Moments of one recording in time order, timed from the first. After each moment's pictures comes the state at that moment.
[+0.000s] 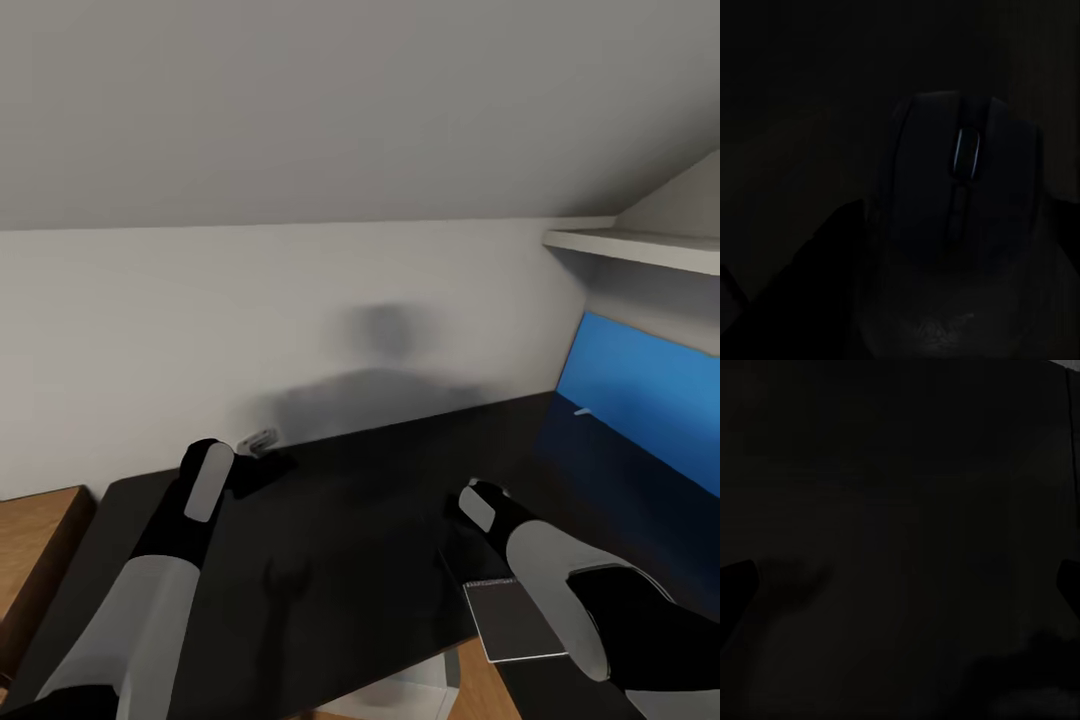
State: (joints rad) left arm -0.79 -0.08 0.10 -1.04 0.68 0.99 0.46; right arm -1.02 0.04 0.14 -0.13 -0.57 0.35 -0.34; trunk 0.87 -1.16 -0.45
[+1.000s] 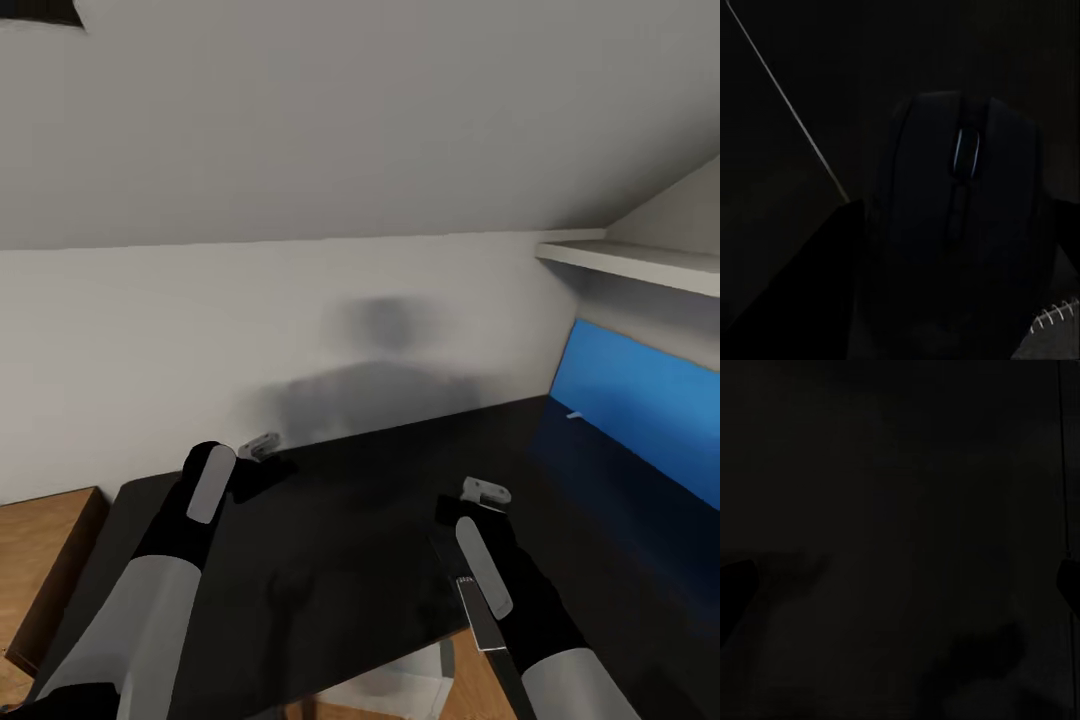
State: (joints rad) left arm -0.79 -0.08 0.10 -1.01 0.68 0.99 0.46; right arm -0.54 0.07 0.15 -1.16 -0.48 0.64 -0.56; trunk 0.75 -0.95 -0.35
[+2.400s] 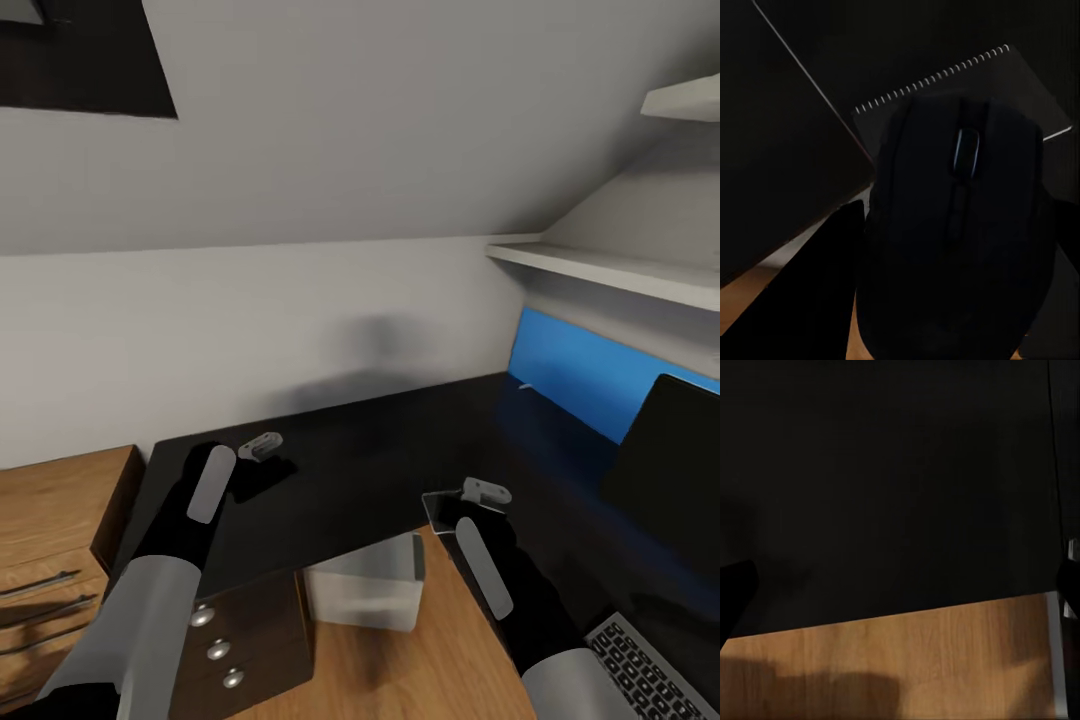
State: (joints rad) left arm -0.79 -0.08 0.10 -1.01 0.68 0.99 0.46; right arm -0.54 0.07 0.15 -1.16 -0.47 0.64 -0.56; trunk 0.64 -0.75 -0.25
